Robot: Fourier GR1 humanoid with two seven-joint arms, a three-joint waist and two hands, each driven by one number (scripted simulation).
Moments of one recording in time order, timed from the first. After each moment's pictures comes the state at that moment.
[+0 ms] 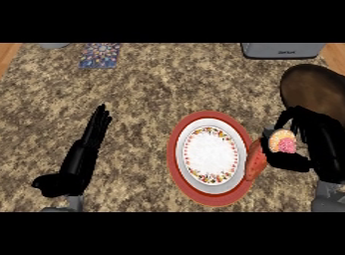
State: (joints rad) left arm 0.01 0.07 -0.14 -1.58 0.02 0.03 -0.13; right arm -0.10 -0.17 0.01 -1.82 0.89 0.02 0.16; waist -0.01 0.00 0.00
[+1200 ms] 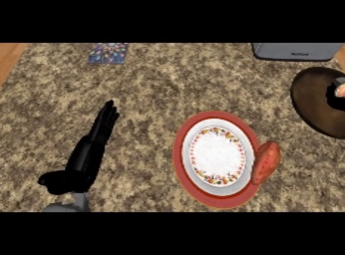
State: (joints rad) left arm -0.02 0.05 -0.16 -1.60 0.00 0.02 -0.09; right arm -0.59 -0.45 -0.53 -0.72 0.65 -0.48 -0.41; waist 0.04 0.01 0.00
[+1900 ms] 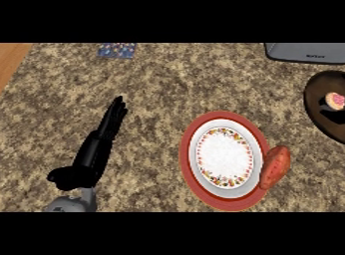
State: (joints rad) left arm -0.07 0.03 -0.18 -1.58 -0.01 0.01 -0.10; right arm -0.75 -0.60 -0.50 -0.26 0.72 -0.26 -0.41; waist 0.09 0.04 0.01
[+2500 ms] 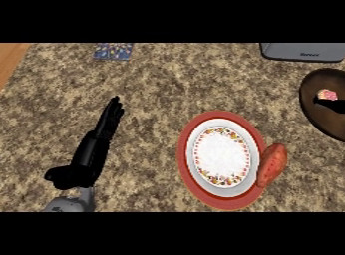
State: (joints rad) left arm -0.06 0.03 -0.17 -1.57 -0.01 0.01 -0.11; right arm -0.80 -0.60 -0.66 -0.21 0.55 -0.15 -0.59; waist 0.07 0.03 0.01
